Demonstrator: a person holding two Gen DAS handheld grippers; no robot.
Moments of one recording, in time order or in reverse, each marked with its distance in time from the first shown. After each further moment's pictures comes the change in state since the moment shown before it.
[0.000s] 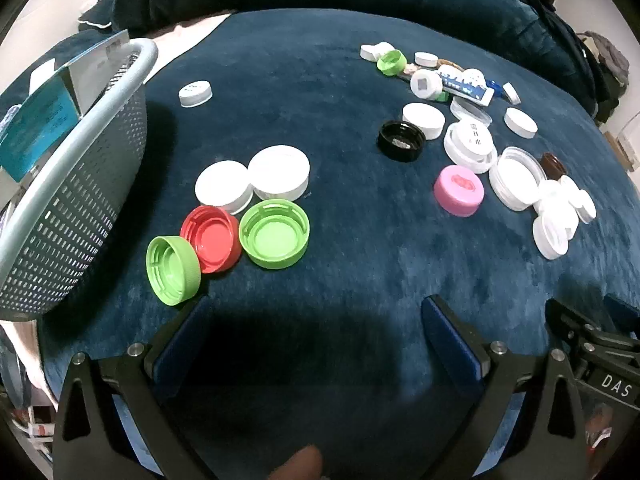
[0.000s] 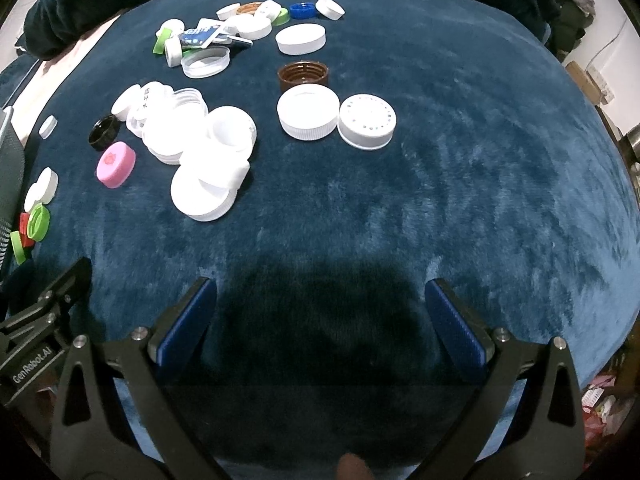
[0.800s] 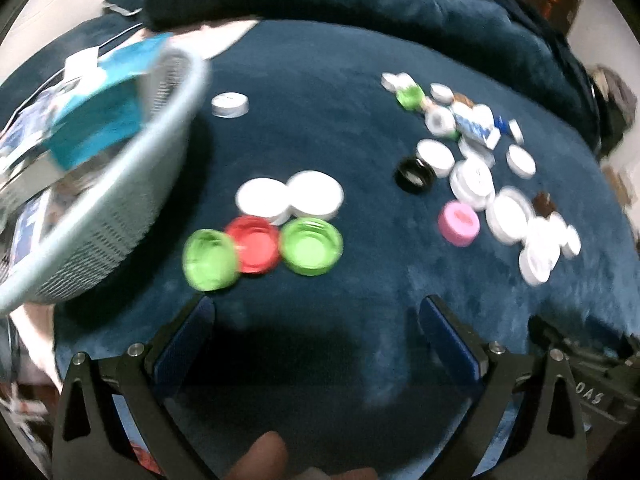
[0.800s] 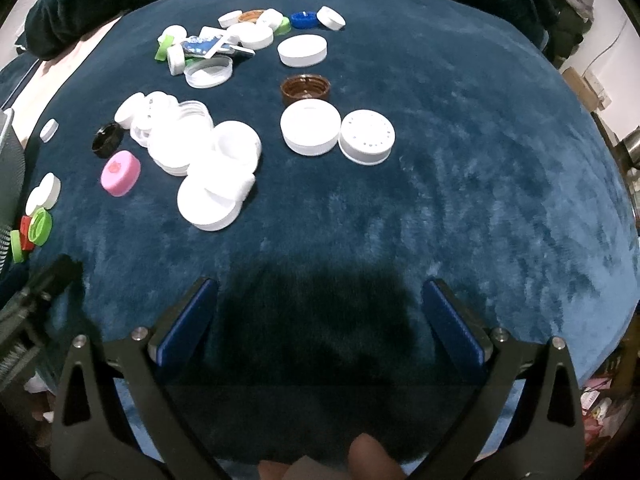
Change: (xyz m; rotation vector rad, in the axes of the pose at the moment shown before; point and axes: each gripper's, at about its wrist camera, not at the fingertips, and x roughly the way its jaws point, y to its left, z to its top) left arm -0.032 0.027 0.000 -0.120 -0.038 -0.019; right arm 0.003 -0.018 0.043 -0.025 -0.018 -0.015
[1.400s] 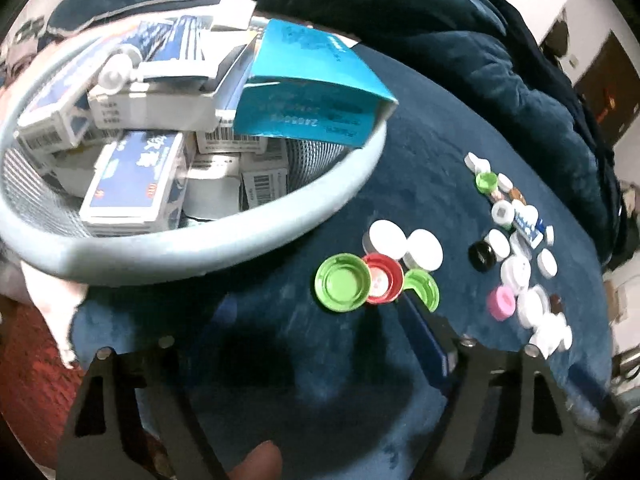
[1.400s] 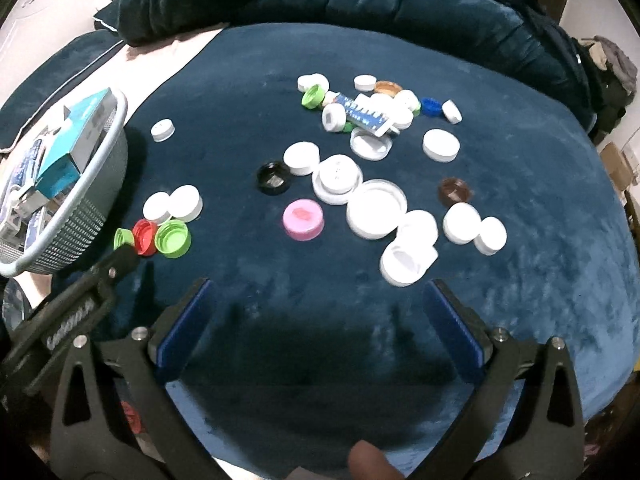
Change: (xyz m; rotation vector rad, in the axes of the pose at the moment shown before) left arm -0.008 0.073 0.000 -0.350 -0.078 -0.004; right arm -0.065 0.119 -0.040 -0.193 -0.147 0.128
